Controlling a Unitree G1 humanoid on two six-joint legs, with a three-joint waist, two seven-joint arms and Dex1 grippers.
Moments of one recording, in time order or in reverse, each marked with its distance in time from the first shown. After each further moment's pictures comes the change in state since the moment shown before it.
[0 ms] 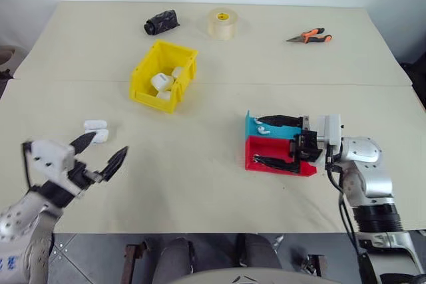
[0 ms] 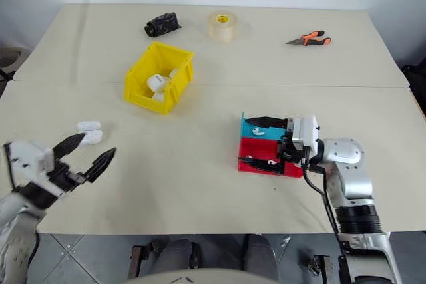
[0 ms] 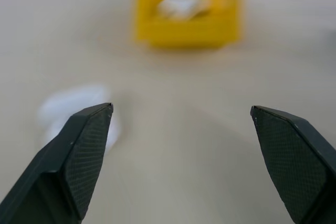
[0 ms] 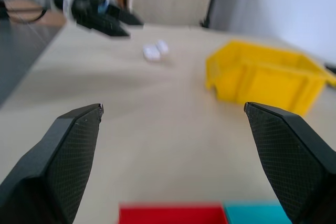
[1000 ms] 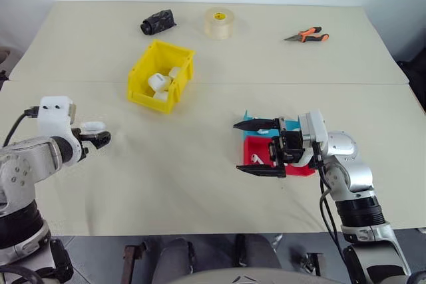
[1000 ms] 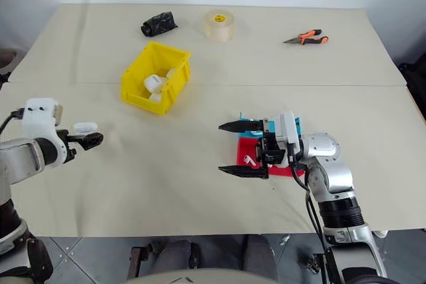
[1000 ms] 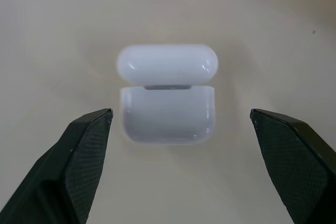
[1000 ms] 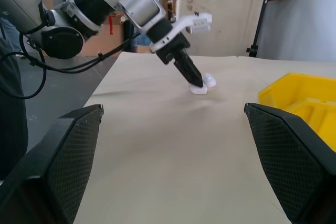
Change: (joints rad) left arm -0.801 0.253 -0.120 0.214 -0.099 1.184 0.479; right arm -0.051 0.037 0.071 -0.050 0.042 0.149 0.052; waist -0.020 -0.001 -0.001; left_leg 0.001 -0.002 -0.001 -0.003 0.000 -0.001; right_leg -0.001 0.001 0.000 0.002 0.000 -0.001
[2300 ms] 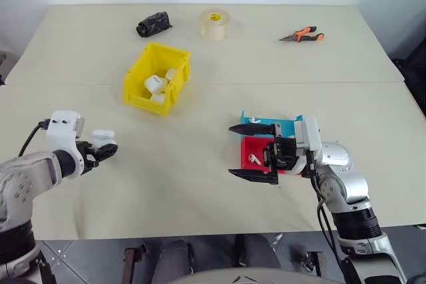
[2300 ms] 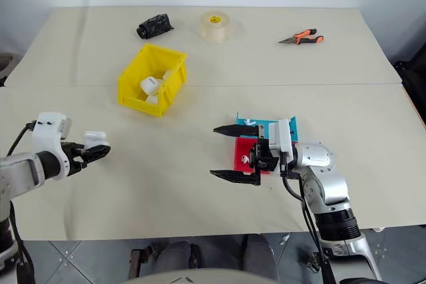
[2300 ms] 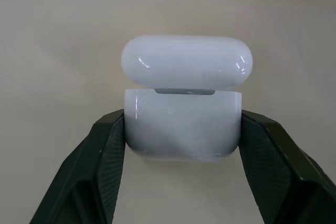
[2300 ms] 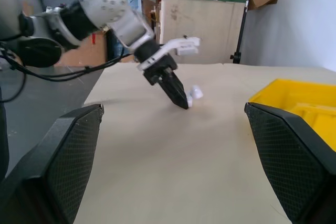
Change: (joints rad) left arm 0.228 -0.002 0.092 -0.093 -0.087 -0.224 -0.344; right arm 0.073 0.008 0.015 -0.090 -0.009 -0.005 -0.098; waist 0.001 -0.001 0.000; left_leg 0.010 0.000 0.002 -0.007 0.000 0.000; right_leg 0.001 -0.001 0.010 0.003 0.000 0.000
